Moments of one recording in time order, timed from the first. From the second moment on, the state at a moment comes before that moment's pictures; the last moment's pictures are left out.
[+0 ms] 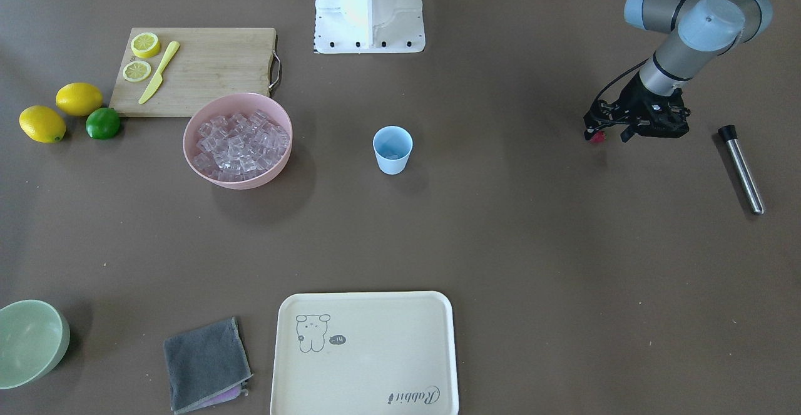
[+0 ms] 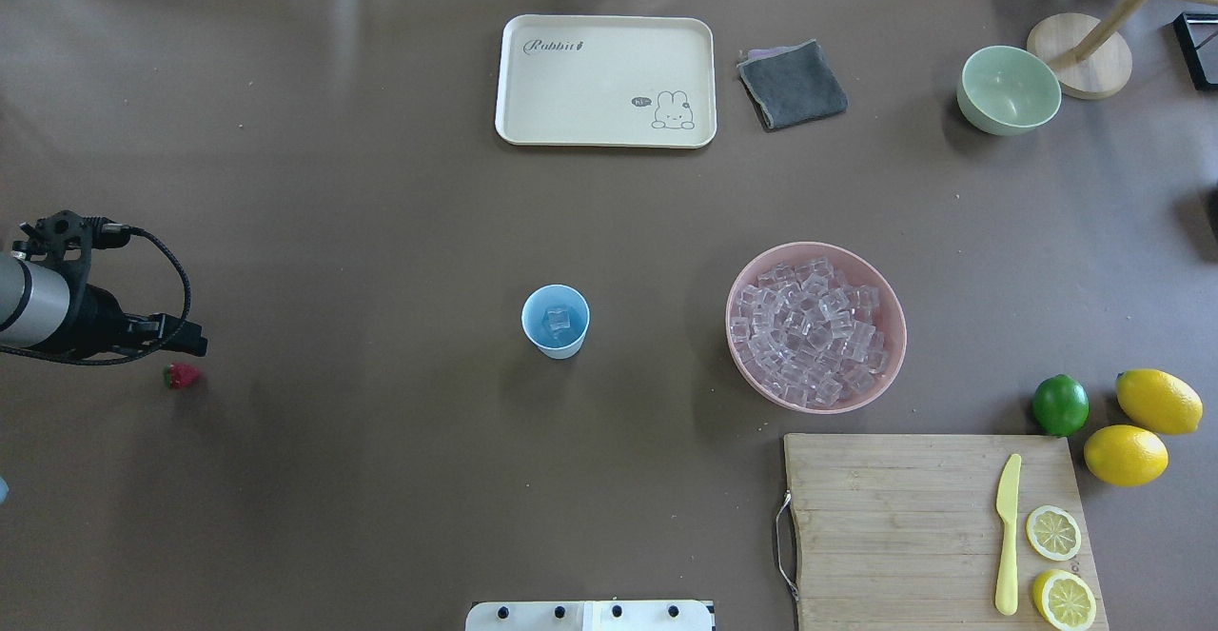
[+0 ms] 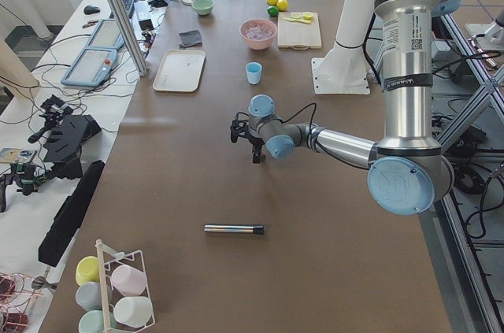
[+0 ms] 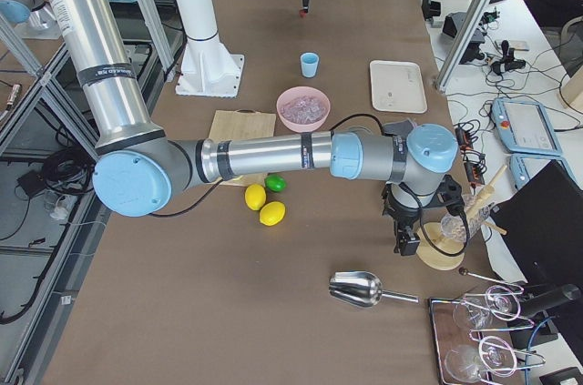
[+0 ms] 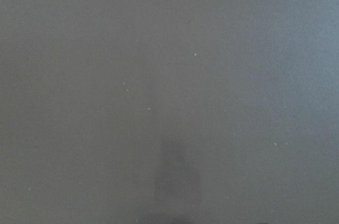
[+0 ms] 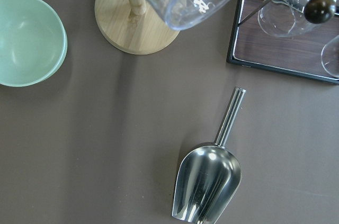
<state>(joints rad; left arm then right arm) -0.74 -1.47 -1.79 -2.24 -2.05 -1.04 1.64 -1.23 1.40 -1.74 2.29 -0.23</state>
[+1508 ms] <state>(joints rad) -0.69 -1.45 -1.79 -2.24 -2.03 -1.04 1.65 -1.25 1.45 -1.85 2.27 -0.24</state>
